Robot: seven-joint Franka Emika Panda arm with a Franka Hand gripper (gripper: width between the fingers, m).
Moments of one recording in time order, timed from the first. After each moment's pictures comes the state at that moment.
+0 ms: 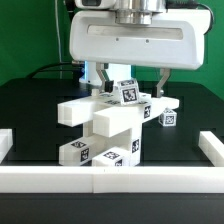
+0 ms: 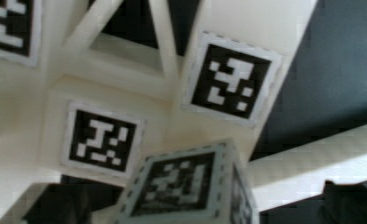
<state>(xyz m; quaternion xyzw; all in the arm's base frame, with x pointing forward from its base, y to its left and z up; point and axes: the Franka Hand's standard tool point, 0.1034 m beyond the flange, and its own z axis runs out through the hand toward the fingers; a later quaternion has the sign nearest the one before) 0.576 0.003 0.116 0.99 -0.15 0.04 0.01</state>
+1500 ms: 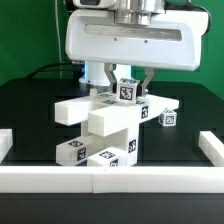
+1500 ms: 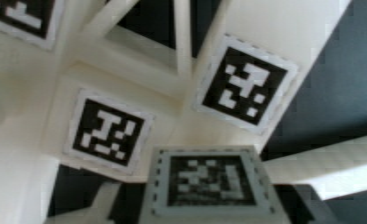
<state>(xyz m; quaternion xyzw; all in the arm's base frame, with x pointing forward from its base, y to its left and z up) 0.575 -0.001 0.115 0.98 -0.20 0.04 0.02</state>
